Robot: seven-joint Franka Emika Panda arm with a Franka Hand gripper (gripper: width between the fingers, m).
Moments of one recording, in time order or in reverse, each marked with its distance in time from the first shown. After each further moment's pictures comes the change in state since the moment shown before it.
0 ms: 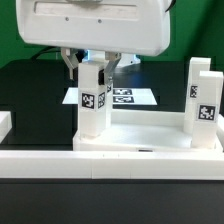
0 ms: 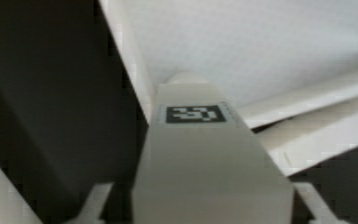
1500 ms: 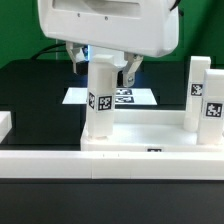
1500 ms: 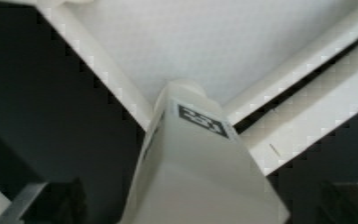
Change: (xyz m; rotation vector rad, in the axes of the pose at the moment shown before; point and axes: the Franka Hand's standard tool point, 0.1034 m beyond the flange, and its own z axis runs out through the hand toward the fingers) arm -0.005 -0.013 -0.004 -0.014 -0.015 0.018
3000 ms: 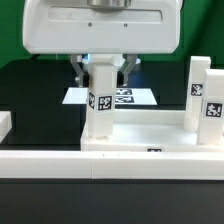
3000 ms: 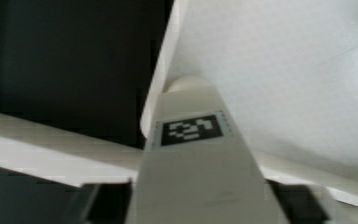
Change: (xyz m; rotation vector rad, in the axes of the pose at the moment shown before) arm -0.002 0.003 0.009 -0.055 0.032 -0.891
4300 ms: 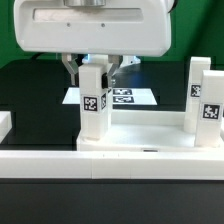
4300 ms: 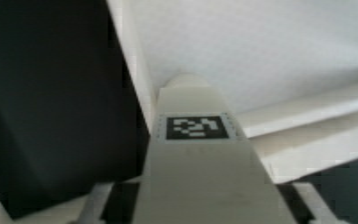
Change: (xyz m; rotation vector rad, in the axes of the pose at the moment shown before) arm -0.002 0.013 0.002 0.095 0.027 0.765
